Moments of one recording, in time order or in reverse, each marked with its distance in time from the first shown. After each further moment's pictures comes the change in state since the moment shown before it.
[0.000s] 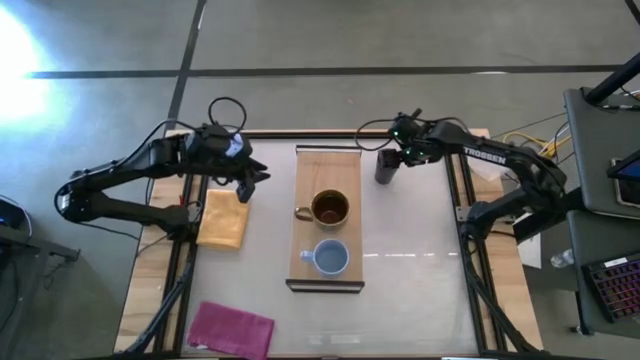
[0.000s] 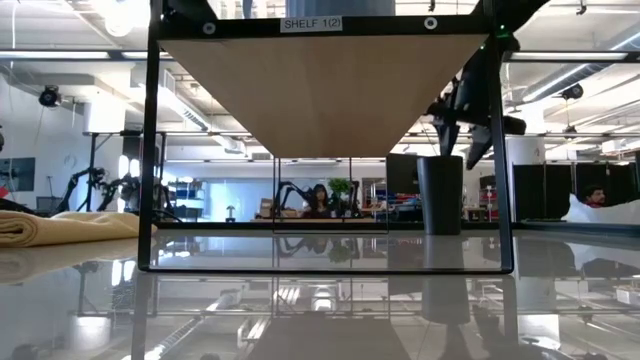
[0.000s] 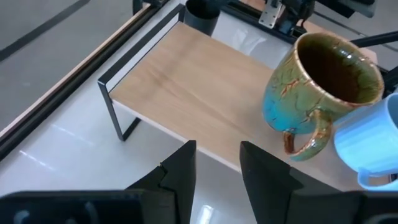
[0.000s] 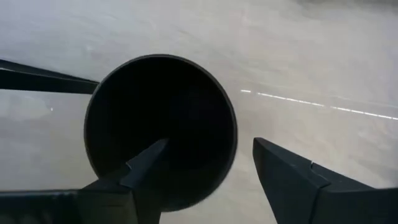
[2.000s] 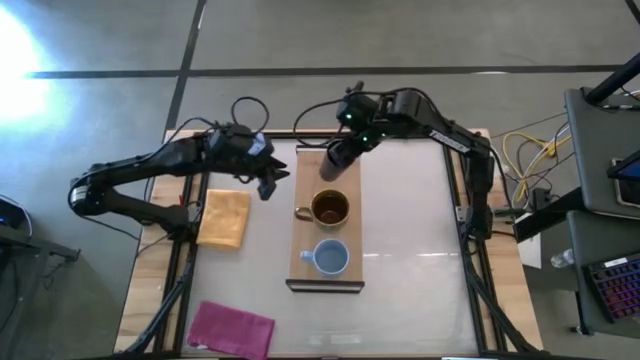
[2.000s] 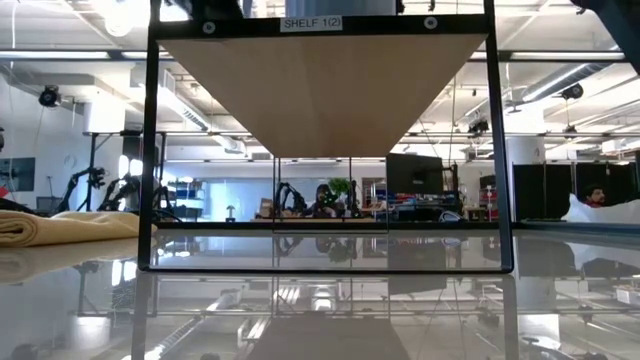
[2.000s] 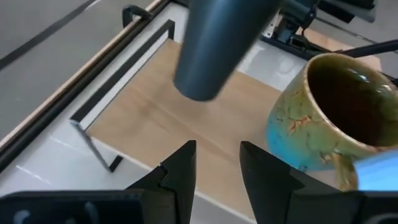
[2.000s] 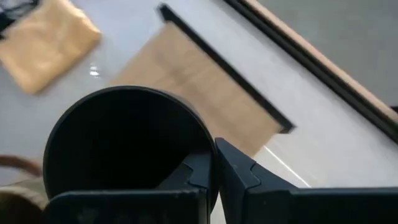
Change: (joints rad) left arm 0.000 0.151 0.011 0.167 0.006 0.027; right arm 0.325 0.525 1.255 -0.592 -0.006 -0.247
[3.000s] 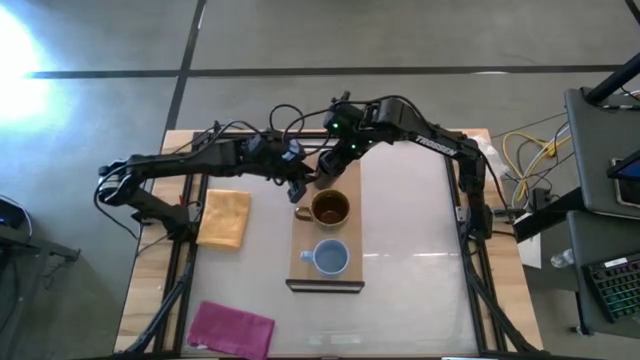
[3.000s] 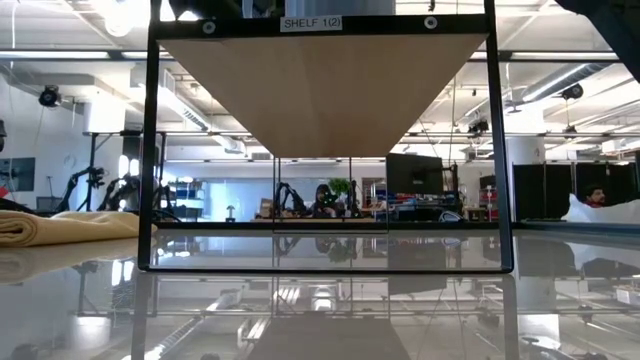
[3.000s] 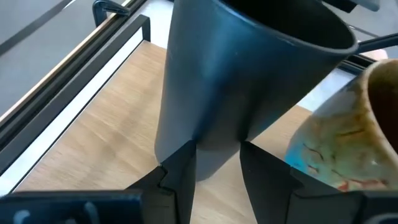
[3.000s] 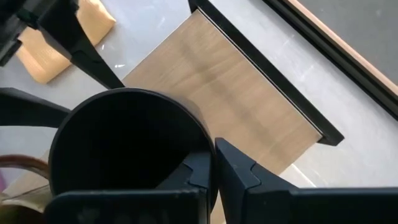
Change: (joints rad) left arm 0.001 0.249 0.003 0.239 0.050 0.037; right arm 0.032 0.065 -0.002 0.049 -0.045 0.003
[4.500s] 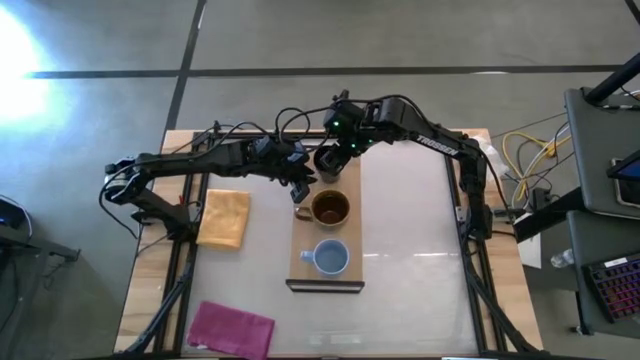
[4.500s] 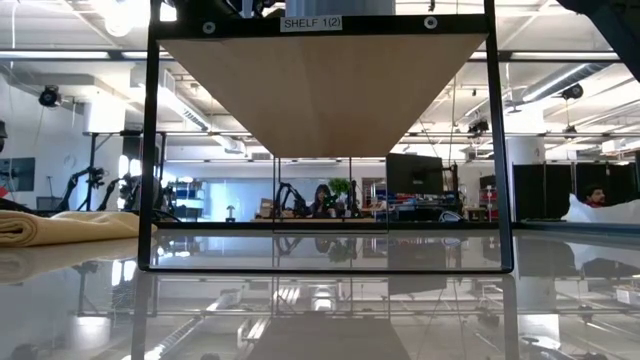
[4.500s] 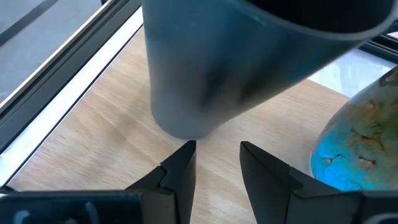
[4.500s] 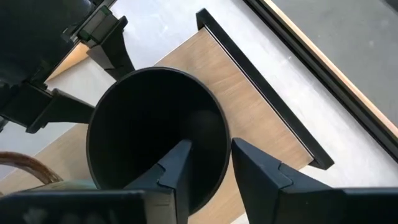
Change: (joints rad) left arm 0.013 0.047 -0.012 -0.012 -0.011 0.016; right arm -0.006 -0.006 -0.004 0.040 0.030 -0.103
